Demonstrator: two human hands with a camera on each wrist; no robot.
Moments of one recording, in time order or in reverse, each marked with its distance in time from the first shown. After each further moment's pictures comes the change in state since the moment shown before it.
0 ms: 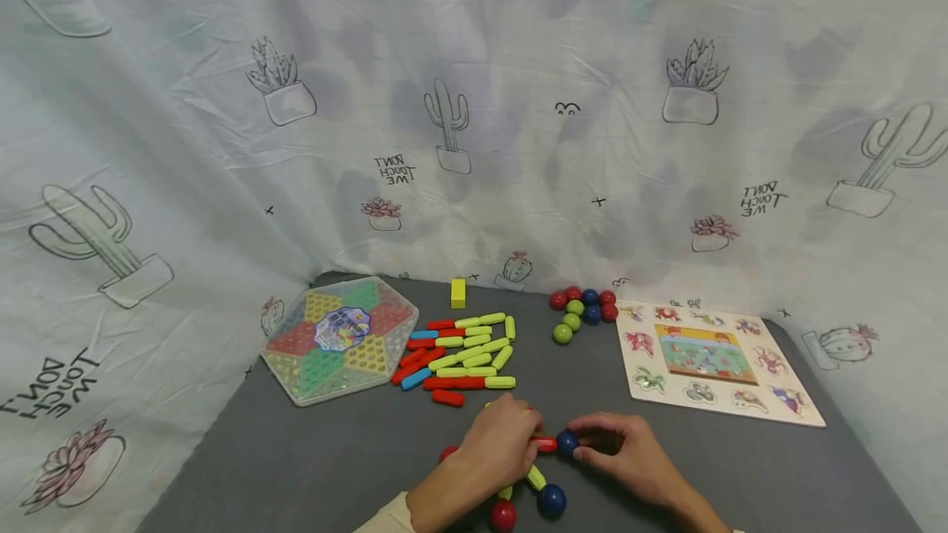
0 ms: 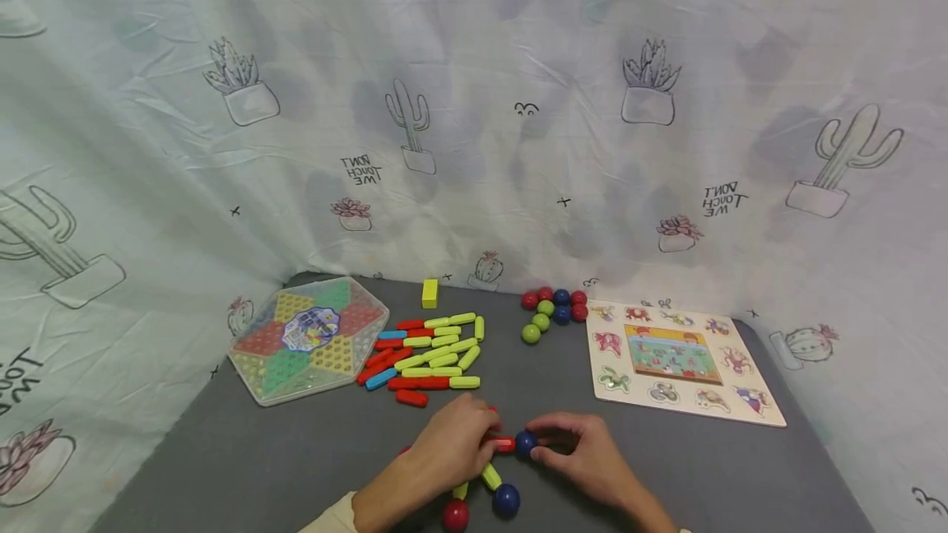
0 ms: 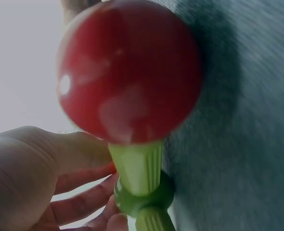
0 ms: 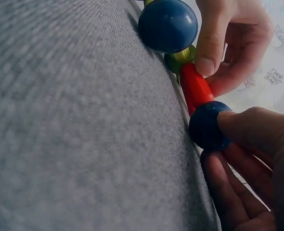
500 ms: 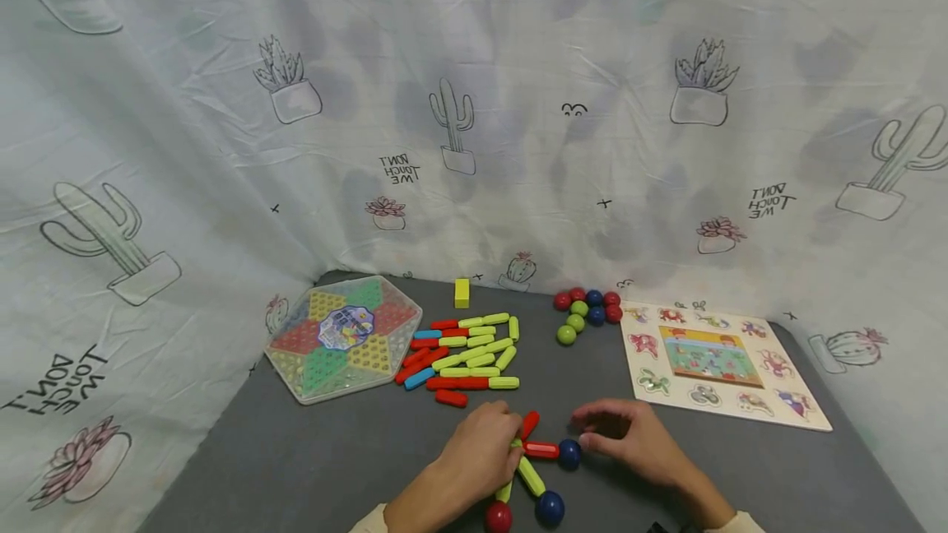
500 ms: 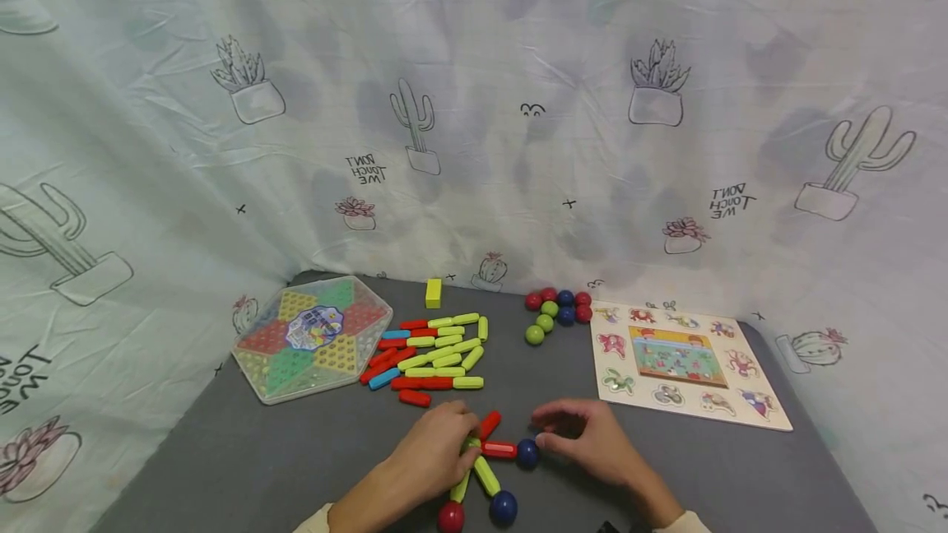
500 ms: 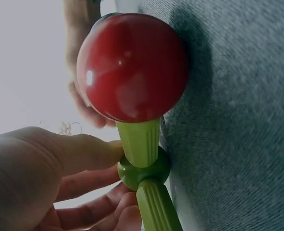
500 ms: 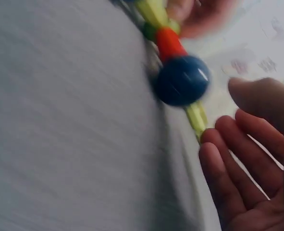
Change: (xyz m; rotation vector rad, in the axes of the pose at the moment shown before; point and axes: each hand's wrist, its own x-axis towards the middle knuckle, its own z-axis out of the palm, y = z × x) left_hand -0.023 -0.015 -0.010 -0.107 -0.071 -0.107; right_hand 0.018 0.000 -0.020 -0.032 -0.040 0.051
